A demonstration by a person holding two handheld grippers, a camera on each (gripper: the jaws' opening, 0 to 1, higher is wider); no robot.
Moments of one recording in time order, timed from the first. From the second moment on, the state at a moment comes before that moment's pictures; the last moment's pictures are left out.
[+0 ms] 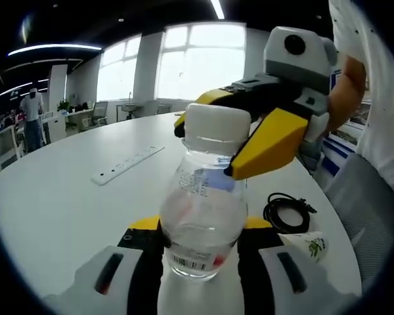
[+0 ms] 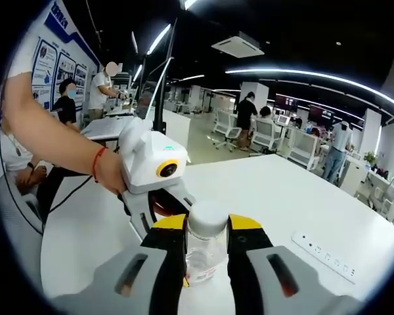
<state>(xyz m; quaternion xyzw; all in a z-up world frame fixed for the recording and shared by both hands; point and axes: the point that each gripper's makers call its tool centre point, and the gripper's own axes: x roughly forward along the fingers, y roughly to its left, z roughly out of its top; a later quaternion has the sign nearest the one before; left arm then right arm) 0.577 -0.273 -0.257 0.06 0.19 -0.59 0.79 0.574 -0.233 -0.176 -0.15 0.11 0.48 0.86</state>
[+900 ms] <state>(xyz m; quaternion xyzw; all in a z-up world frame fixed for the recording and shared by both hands) 0.578 -0.267 -0.255 0.04 0.21 -0.57 0.79 0.579 -0.238 -0.173 -0.13 0.12 0.48 0.86</state>
